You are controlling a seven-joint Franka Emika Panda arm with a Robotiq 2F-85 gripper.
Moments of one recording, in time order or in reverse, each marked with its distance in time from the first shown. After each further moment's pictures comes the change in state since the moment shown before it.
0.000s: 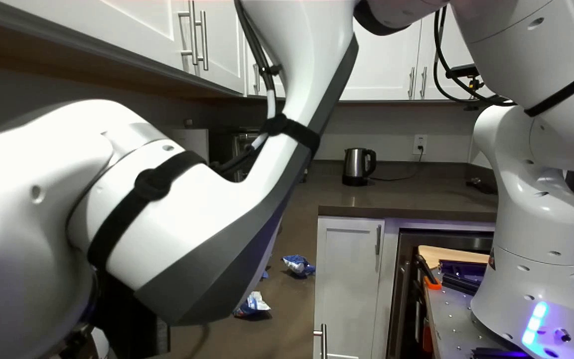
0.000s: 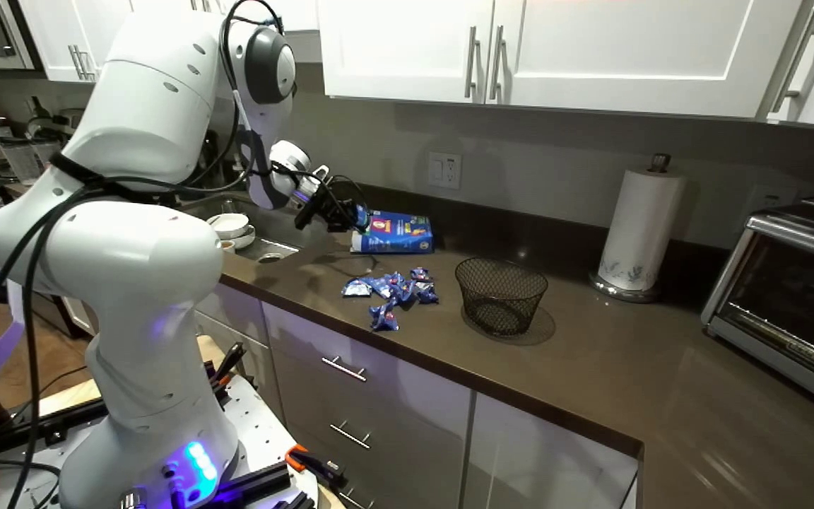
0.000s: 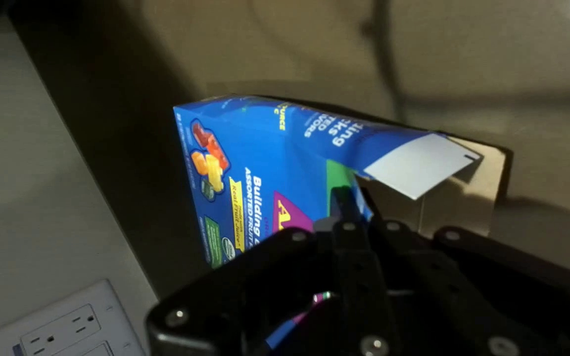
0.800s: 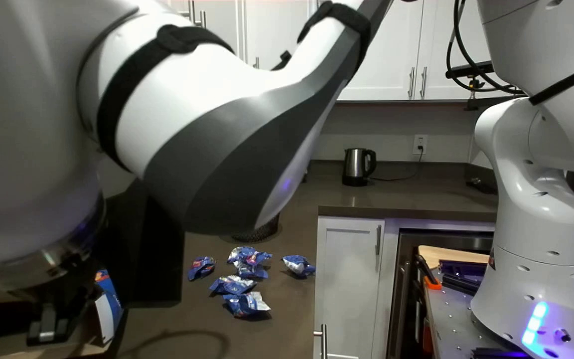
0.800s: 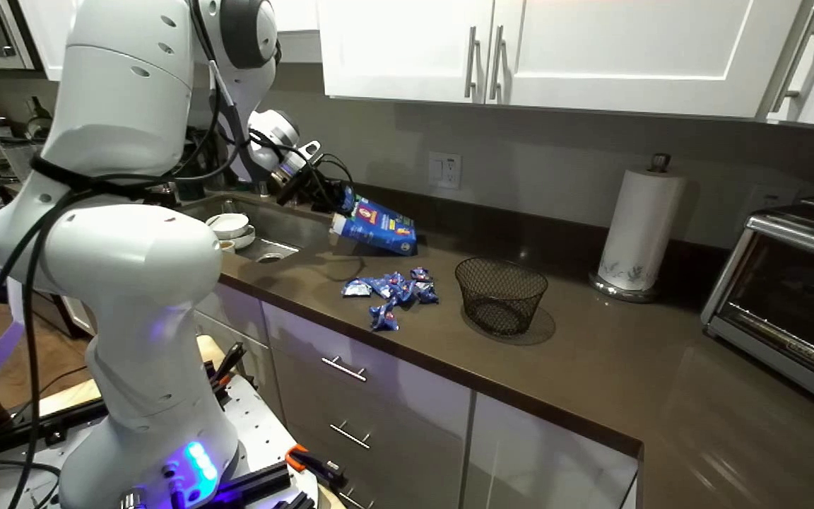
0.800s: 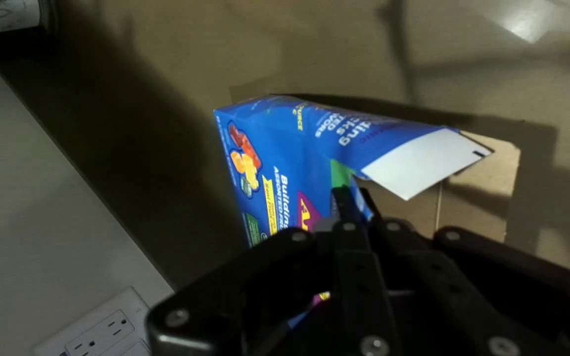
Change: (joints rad) arm -0.030 -0.189 0.051 -0.113 0.186 0.035 -0.036
